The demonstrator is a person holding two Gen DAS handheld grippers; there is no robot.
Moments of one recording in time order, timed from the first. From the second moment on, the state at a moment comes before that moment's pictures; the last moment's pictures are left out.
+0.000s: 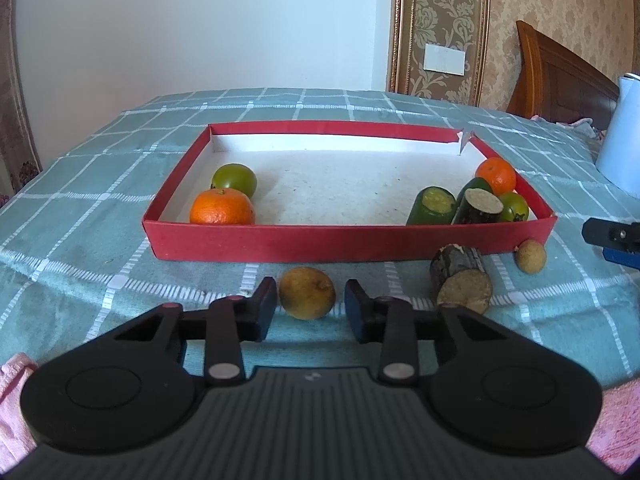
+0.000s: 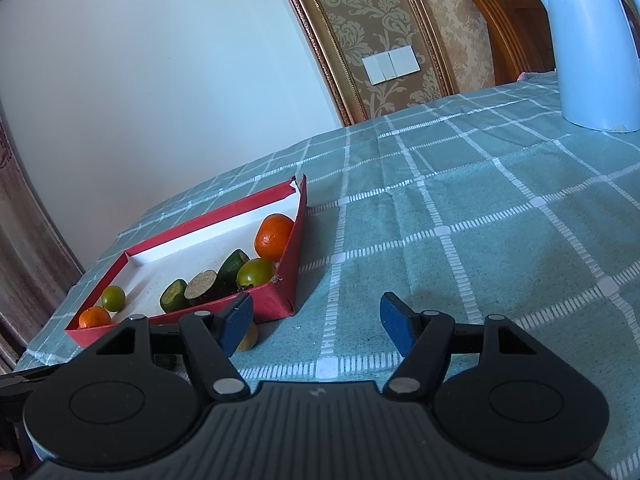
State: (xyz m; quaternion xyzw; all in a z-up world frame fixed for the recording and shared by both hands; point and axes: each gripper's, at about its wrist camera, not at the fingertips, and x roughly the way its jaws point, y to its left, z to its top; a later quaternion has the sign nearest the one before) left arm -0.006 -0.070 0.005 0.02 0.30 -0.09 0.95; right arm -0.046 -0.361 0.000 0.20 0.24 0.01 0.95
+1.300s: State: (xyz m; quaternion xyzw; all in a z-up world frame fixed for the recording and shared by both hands) left arm 0.029 -0.100 0.052 0.06 0.26 -0.03 0.96; right arm -0.047 -0.362 0.002 0.20 0.24 0.01 0.95
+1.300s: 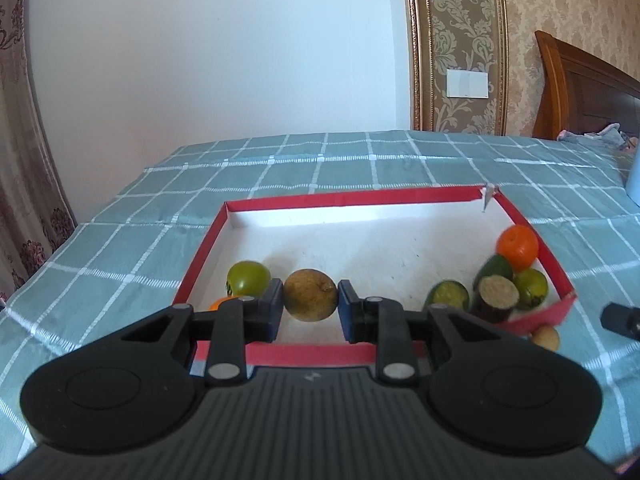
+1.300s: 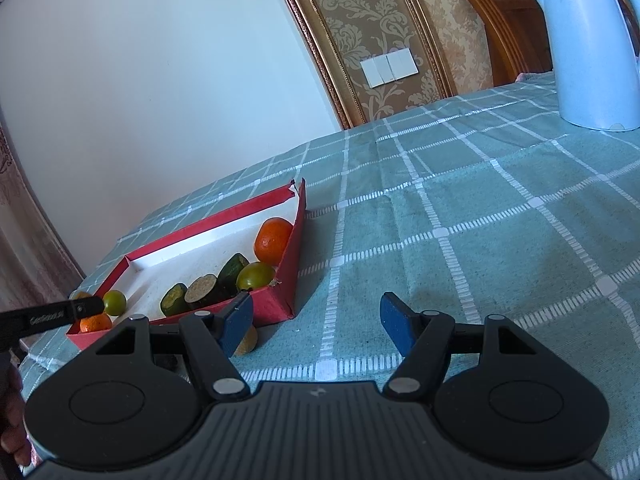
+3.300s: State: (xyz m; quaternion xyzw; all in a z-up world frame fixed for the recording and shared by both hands) left arm 0.020 -0.031 0.030 0.02 0.28 0.03 0.96; right arm -0.045 -0.357 0.002 0.19 0.24 0.00 0.95
